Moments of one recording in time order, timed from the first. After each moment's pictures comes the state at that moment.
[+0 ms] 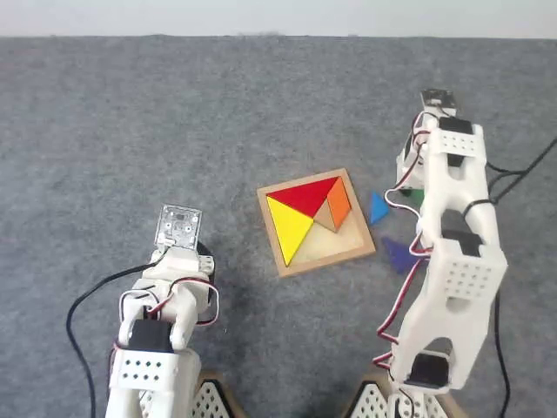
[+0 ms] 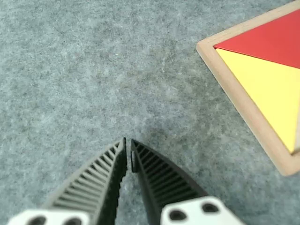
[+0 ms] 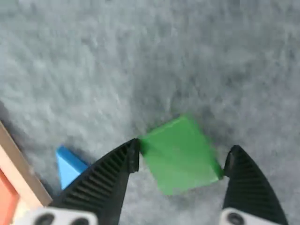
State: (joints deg) left arm -2.5 -85.3 97.9 46.7 -0.2; right arm 5.4 38.0 -18.6 72.4 3.1
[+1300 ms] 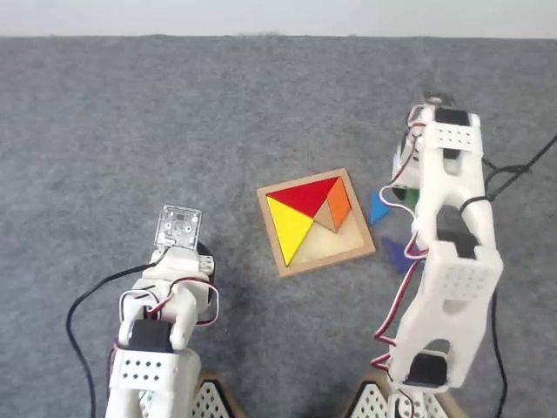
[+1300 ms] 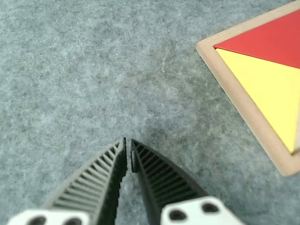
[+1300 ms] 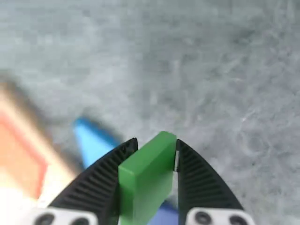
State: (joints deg) left arm -2.5 -85.3 97.9 46.7 -0.2; right arm 2.2 33.3 -20.9 83.3 -2.9
